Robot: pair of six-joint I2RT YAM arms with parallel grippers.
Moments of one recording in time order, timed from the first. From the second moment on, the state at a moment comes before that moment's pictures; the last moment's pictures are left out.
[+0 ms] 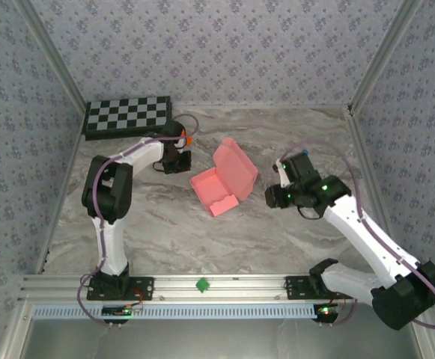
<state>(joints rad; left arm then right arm) -0.38 2.03 1.49 -0.68 0.18 -0.45 0.51 1.07 0.96 -0.91 -0.02 0.28</state>
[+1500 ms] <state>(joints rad) -0.53 1.68 1.08 -0.58 0.27 -0.61 0.50 1.78 1.28 -0.47 0.00 0.25</state>
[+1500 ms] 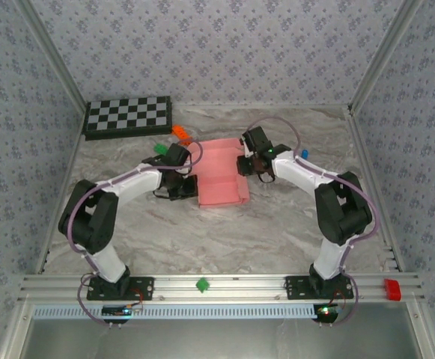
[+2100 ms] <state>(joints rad) -0.38 1.47 1.06 -0.50 0.20 -0.35 0.45 1.38 0.99 -0.45 -0.07 0.28</state>
